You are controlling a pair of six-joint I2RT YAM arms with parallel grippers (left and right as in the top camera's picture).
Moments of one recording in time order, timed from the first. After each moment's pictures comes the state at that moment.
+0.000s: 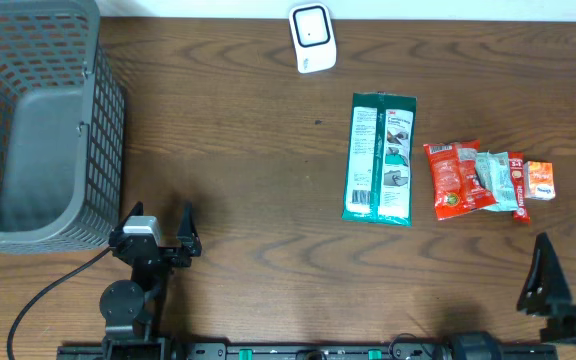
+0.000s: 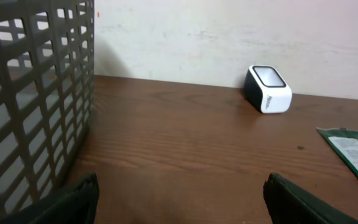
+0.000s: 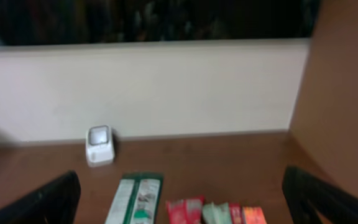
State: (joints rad) left arm 0.02 0.01 0.02 -0.10 0.09 -0.12; right arm 0.11 0.40 1.32 -0.97 0.17 0.04
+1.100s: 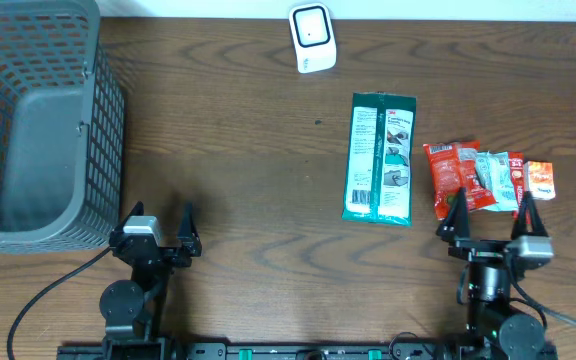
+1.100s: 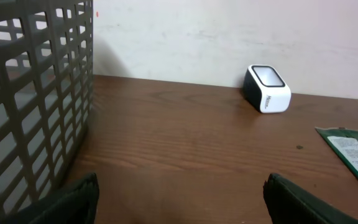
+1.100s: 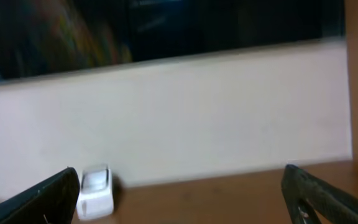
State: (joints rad) left arm 0.02 0.01 0.02 -0.10 0.10 -0.12; right arm 0.04 0.01 0.02 0.29 0.08 0.14
